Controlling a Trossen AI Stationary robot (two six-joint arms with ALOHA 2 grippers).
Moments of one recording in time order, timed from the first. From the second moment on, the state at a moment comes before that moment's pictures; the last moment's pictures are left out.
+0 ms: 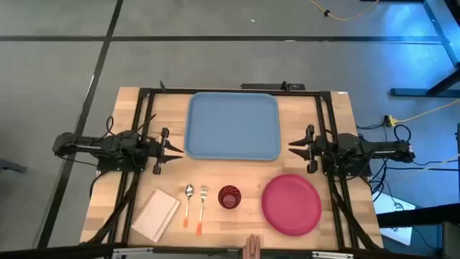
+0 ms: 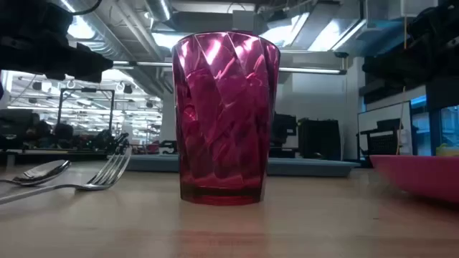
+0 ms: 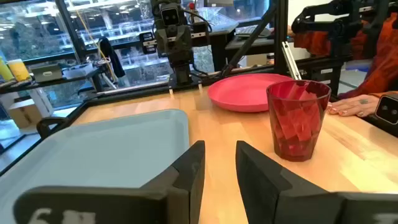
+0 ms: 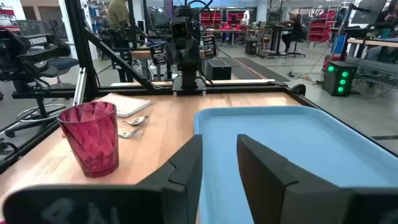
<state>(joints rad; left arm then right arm) -0.04 0.07 0.01 0.04 0.06 0.13 0.08 0.01 0.04 -0.06 0.14 0.02</state>
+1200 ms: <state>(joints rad) -0.04 0.07 0.01 0.04 0.06 0.13 0.08 0.01 0.04 -0.03 0.14 -0.10</state>
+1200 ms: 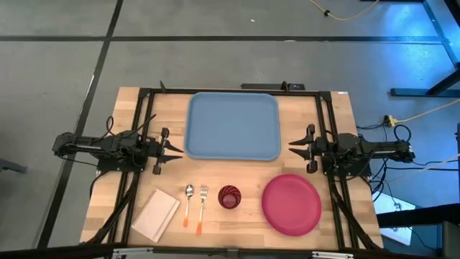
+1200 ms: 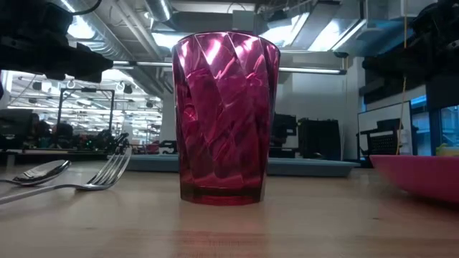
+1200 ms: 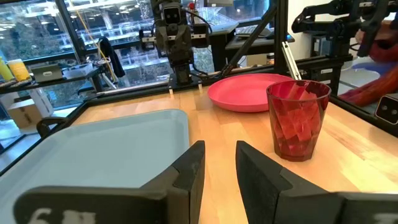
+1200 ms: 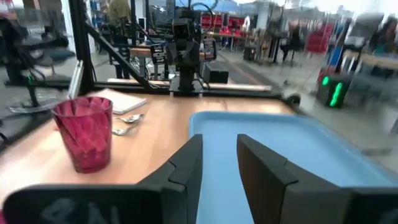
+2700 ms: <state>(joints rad) -0.04 0.07 0.01 0.13 0.12 0.12 0.08 0.01 0.01 0.21 -0.06 0.26</state>
